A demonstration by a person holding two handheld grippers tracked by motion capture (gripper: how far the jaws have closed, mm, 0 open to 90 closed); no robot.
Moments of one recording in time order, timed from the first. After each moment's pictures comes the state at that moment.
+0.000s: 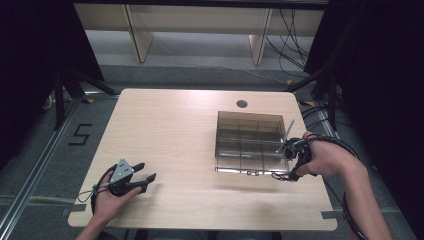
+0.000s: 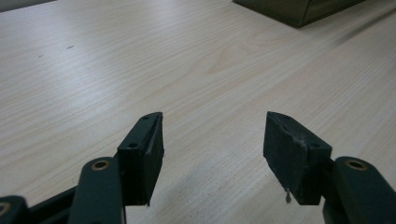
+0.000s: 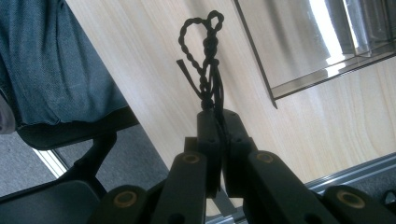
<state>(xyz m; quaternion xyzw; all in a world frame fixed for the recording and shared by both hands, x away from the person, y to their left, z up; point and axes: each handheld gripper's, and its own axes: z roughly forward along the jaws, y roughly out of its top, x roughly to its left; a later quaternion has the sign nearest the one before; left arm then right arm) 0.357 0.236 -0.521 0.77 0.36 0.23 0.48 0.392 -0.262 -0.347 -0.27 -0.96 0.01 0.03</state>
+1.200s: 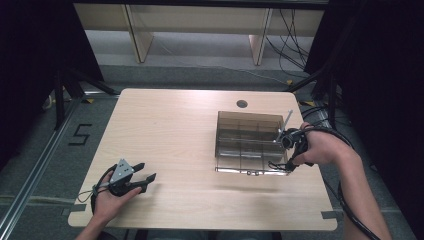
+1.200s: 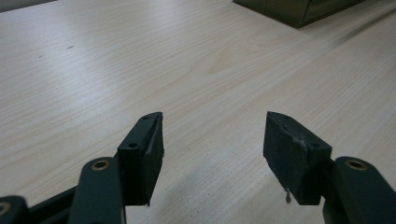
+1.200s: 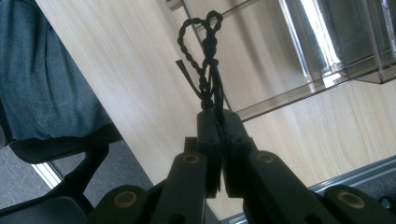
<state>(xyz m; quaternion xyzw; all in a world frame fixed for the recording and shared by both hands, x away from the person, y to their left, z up) 0.357 0.236 -0.521 0.77 0.36 0.23 0.48 0.417 -0.261 -0.343 -0.27 -0.96 -0.01 0.02</state>
